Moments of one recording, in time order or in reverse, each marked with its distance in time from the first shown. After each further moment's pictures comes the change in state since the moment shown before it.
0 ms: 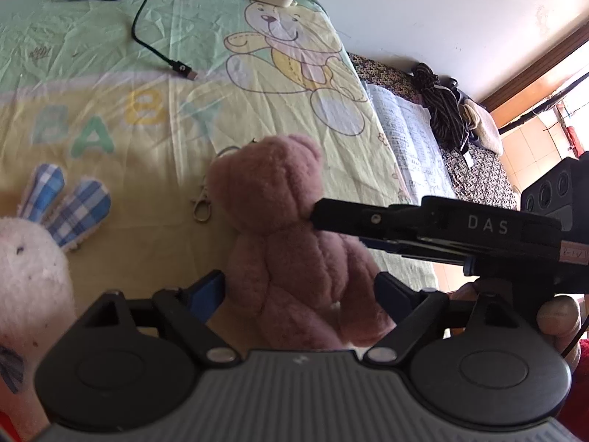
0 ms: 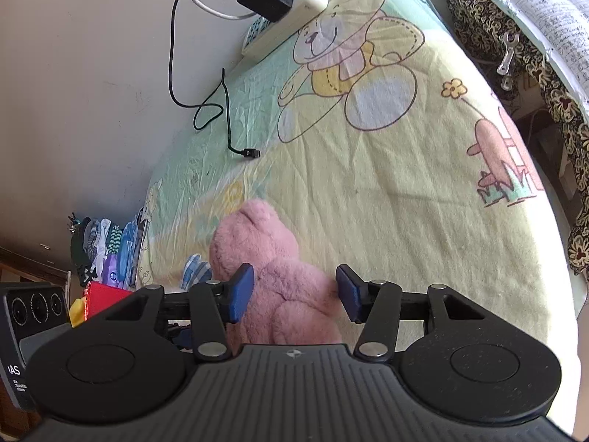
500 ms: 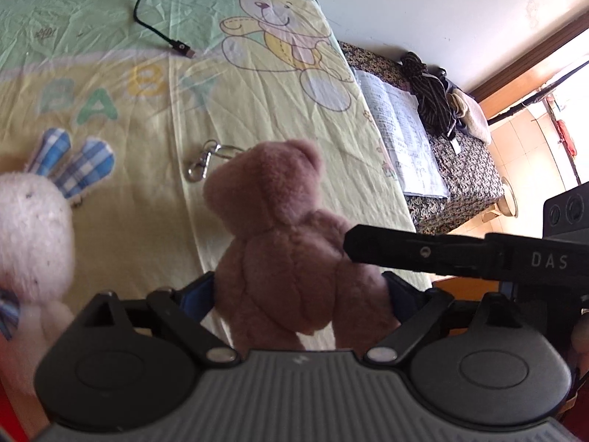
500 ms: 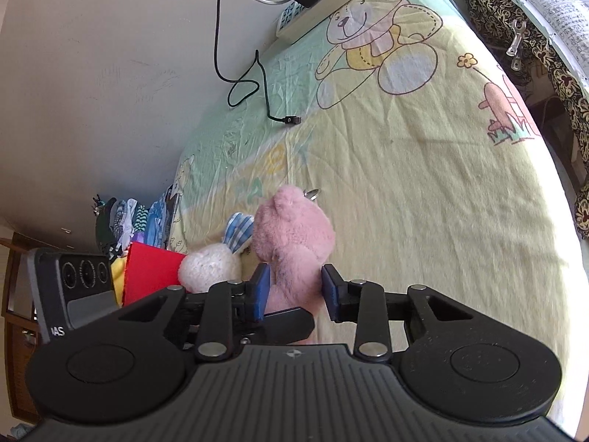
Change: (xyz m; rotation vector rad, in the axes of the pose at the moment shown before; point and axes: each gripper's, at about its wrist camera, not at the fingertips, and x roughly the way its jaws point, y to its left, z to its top) left arm -0.016 -0.004 -0.026 0.004 0.034 -0.039; right arm -0.046 0.028 -0.043 -0.001 0.014 0.064
